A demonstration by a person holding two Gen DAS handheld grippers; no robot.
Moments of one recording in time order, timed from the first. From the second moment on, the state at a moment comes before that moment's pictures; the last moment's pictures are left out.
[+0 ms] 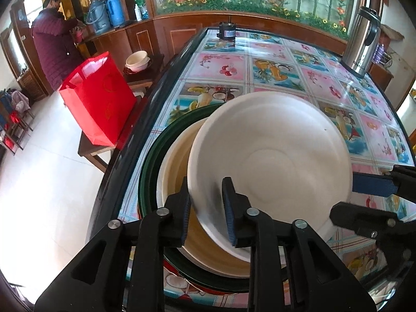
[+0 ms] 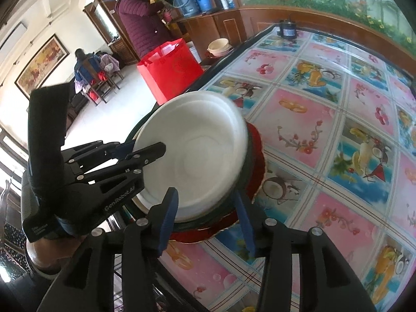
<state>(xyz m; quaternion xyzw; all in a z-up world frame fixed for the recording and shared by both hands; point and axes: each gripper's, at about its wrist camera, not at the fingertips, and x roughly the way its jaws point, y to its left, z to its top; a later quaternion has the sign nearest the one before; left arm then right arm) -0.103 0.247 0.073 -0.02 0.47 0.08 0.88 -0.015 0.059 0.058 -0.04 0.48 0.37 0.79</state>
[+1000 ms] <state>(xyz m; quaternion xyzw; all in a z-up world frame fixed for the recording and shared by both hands) -0.147 0.209 0.094 0.00 0.38 0.08 0.92 -0.055 0.033 0.050 -0.04 0.42 0.24 0.87</state>
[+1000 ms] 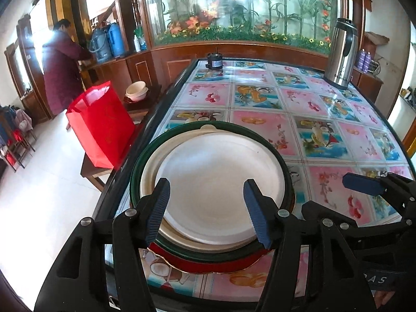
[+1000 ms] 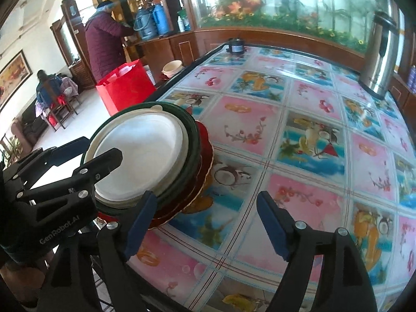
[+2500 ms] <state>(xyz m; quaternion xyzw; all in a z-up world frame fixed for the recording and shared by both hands) -0.154 0.210 0.069 0.06 0.37 0.03 0.93 -0.063 0.046 0.032 -0.06 0.44 0.20 0.88</state>
